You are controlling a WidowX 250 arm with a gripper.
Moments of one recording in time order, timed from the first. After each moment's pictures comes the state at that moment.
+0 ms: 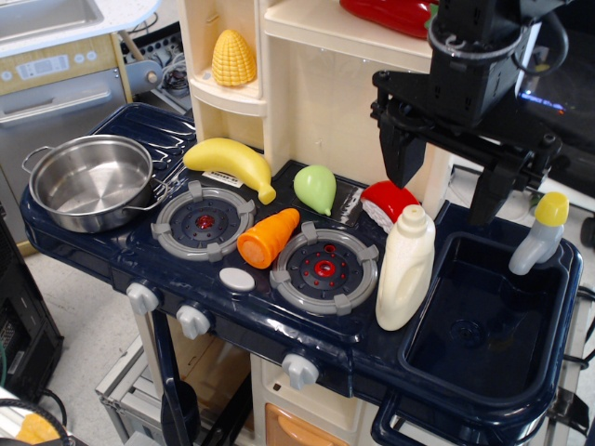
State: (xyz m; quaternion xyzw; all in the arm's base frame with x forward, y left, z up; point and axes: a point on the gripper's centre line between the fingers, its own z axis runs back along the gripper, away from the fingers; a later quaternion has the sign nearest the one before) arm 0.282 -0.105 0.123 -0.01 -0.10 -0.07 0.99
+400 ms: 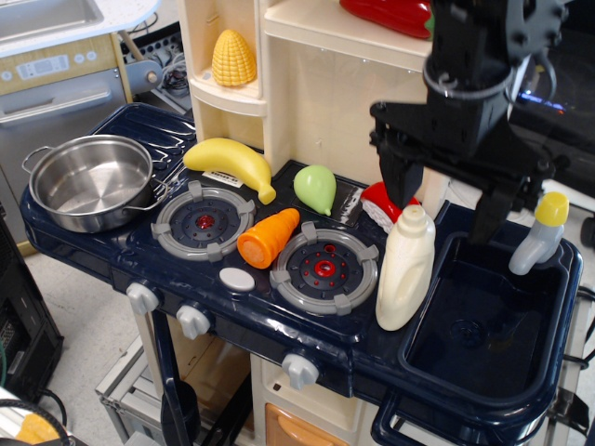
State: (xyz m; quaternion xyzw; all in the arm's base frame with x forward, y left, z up) arm 0.283 -0.108 0.101 -0.01 -0.12 -0.04 0.99
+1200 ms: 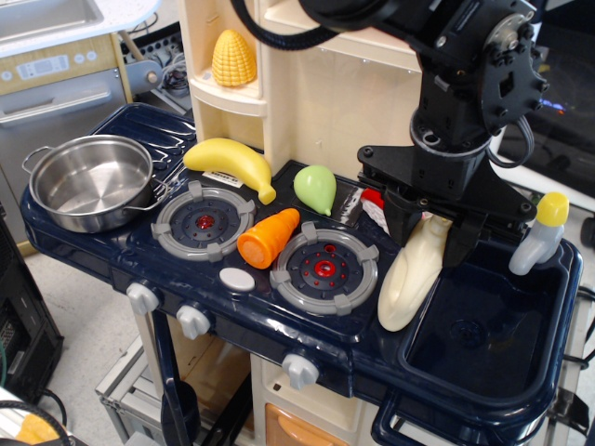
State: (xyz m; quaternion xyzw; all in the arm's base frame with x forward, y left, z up) arm 0.277 -0.106 0.080 0.00 -0.12 0.01 0.99
